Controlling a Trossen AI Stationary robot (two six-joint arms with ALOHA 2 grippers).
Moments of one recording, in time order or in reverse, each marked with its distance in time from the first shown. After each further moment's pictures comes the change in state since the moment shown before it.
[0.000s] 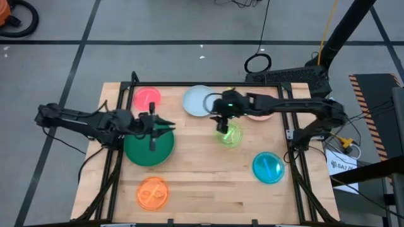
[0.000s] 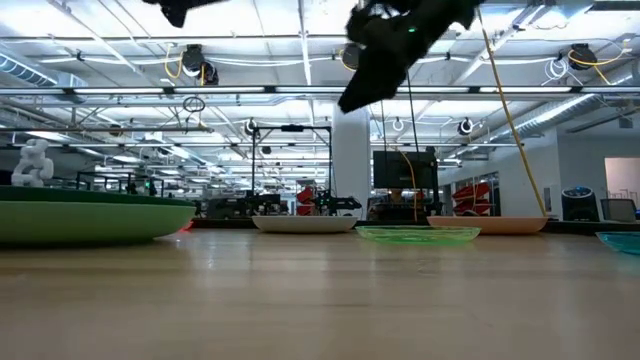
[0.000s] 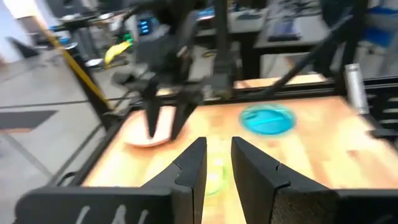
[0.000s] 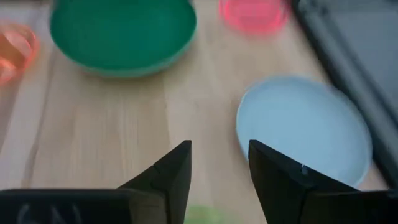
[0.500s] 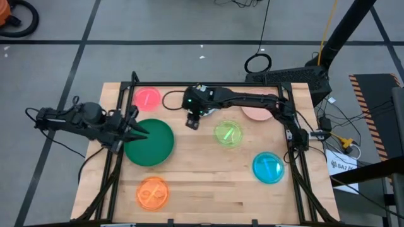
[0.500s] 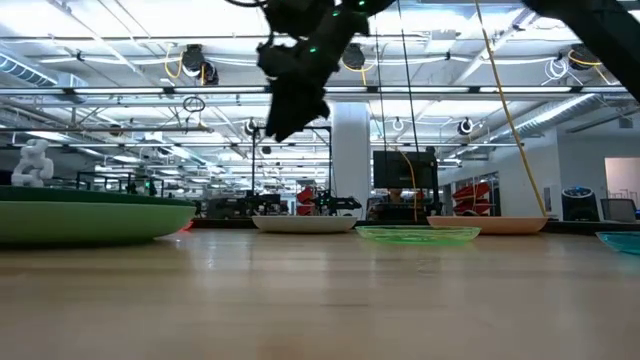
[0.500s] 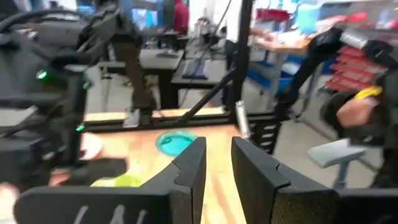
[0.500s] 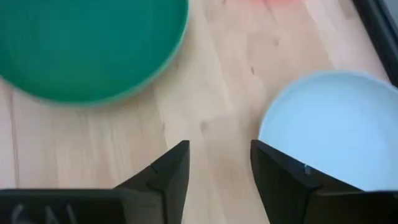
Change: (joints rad) left arm -0.031 -0.345 0.000 -0.235 0.334 -0.138; right arm -0.004 0.608 0.791 -0.487 -0.002 0.130
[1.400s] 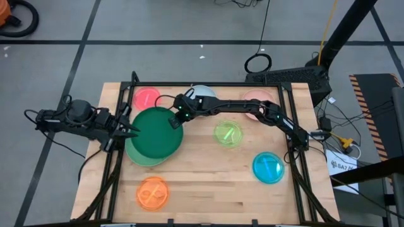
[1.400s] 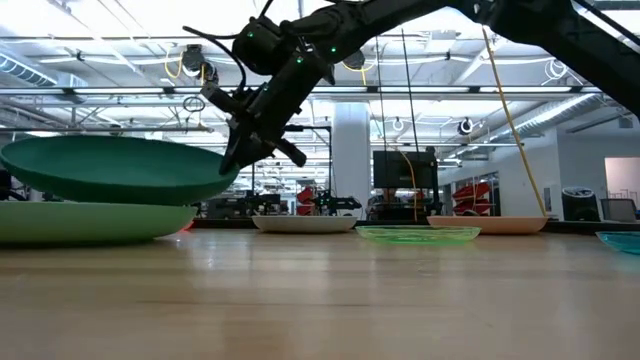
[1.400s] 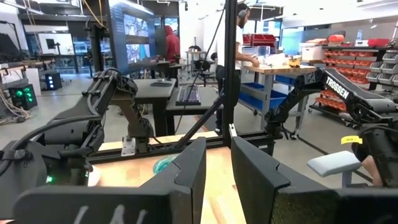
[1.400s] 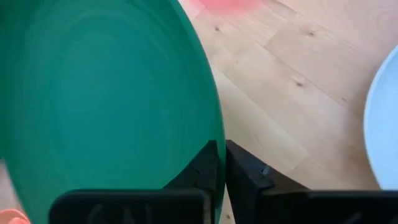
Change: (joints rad) left arm 0.000 -0.137 -0.001 -0.005 0.052 0.035; right arm 0.019 0.234 0.102 0.277 -0.019 0.592
